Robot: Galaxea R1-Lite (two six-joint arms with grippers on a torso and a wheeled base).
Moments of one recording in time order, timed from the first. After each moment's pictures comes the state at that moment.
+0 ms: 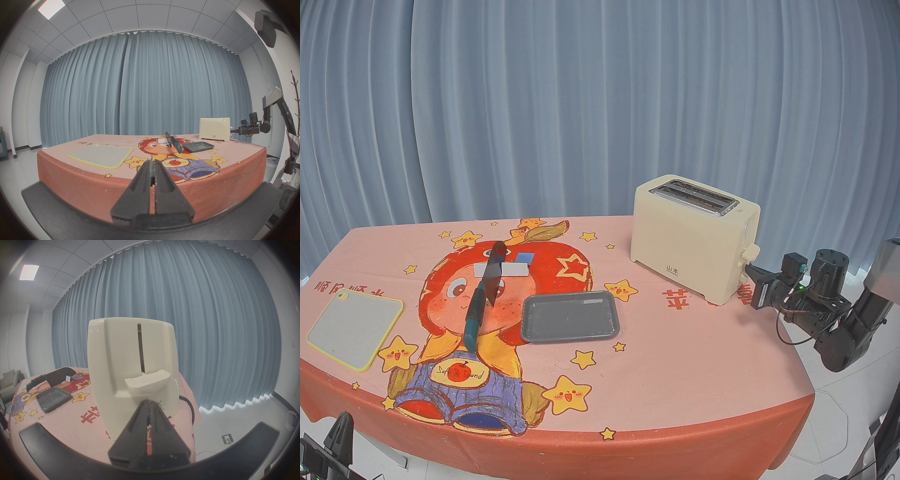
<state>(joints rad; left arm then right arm) 0.00 0.02 -0.02 -0.01 -0.01 0.00 0.19 2.08 -0.57 -1.32 0.11 0.05</state>
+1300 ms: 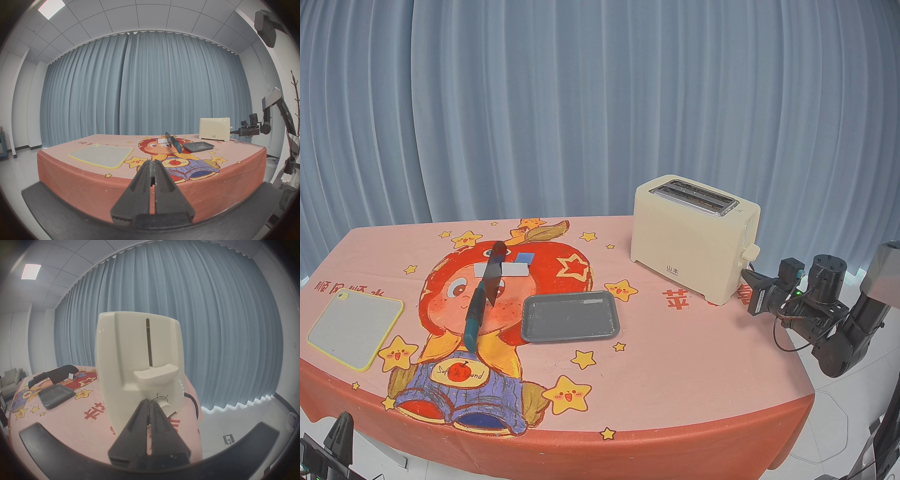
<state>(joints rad) 0.00 0.02 -0.02 -0.01 -0.01 0.00 0.20 2.10 -0.54 -1.35 0.11 0.05</state>
